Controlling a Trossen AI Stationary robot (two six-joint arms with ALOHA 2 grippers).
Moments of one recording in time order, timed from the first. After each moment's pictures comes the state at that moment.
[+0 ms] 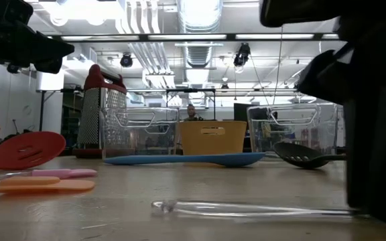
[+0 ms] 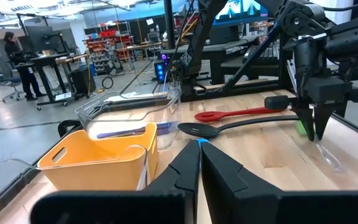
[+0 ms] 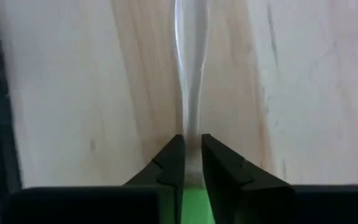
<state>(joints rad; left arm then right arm) -0.24 0.07 0.11 -0.11 -0.26 0.13 0.69 2.19 1.55 -0.68 0.23 0.86</state>
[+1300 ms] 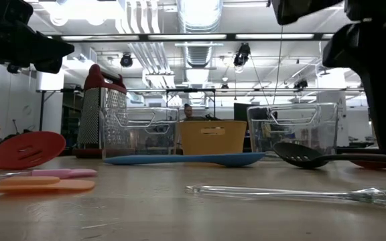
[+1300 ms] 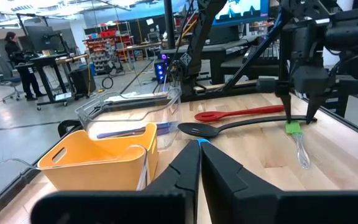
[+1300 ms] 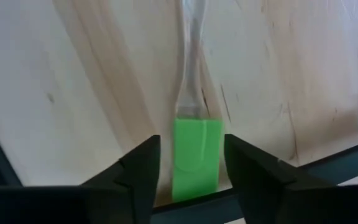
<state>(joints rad) -0.24 0.07 0.11 -0.11 -0.26 0.13 0.67 2.18 1.71 -1.04 0.13 1.01</state>
